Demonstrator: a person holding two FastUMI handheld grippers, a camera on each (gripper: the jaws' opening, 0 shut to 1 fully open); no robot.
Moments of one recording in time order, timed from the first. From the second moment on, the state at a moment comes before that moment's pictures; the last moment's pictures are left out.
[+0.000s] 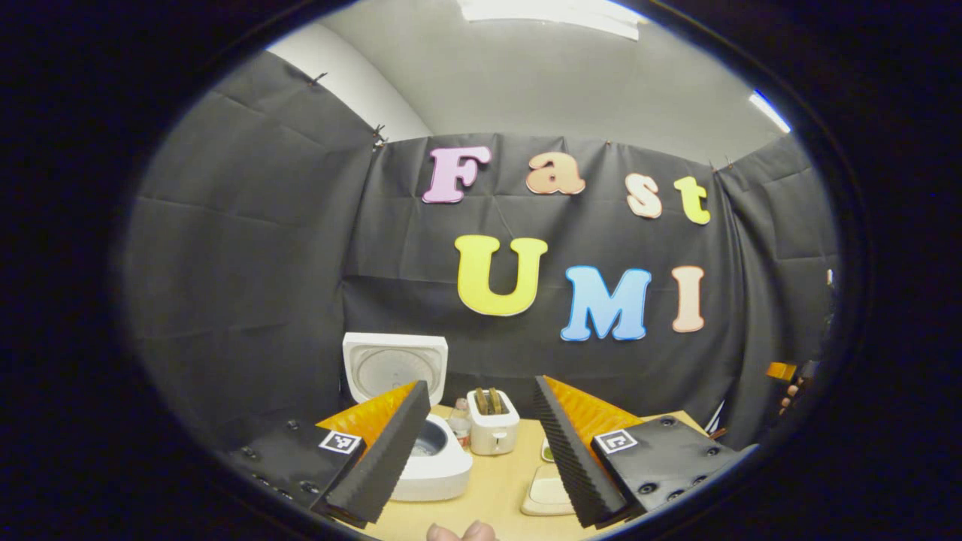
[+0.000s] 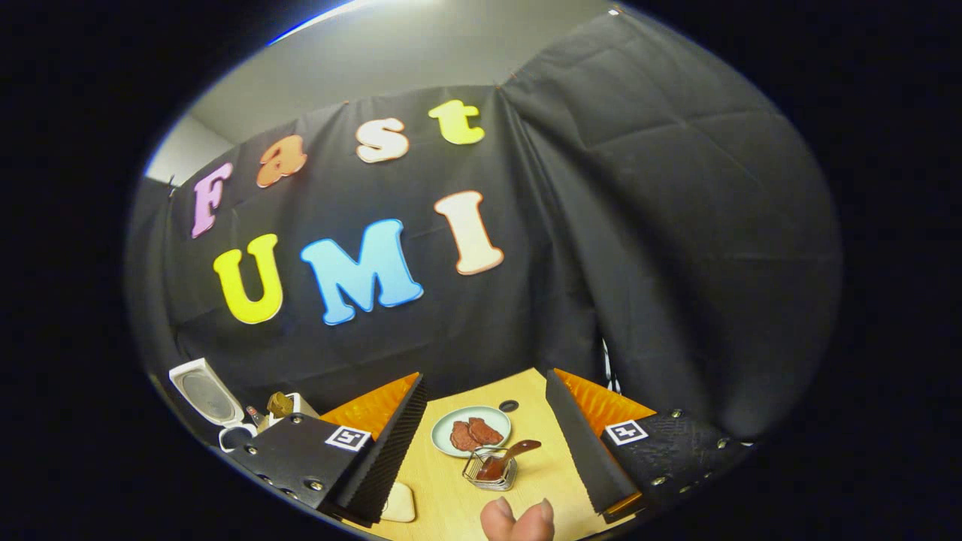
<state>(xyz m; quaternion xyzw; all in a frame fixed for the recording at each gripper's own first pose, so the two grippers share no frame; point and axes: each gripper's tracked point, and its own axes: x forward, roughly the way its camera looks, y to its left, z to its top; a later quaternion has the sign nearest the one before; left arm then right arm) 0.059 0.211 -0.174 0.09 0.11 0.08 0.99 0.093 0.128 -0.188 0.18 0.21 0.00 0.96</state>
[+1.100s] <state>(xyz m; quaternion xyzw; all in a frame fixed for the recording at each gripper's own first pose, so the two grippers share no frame) 0.365 0.447 -0.252 0.11 0.14 0.19 0.97 -0.049 0.294 -0.043 0.07 0.18 0.11 0.98</state>
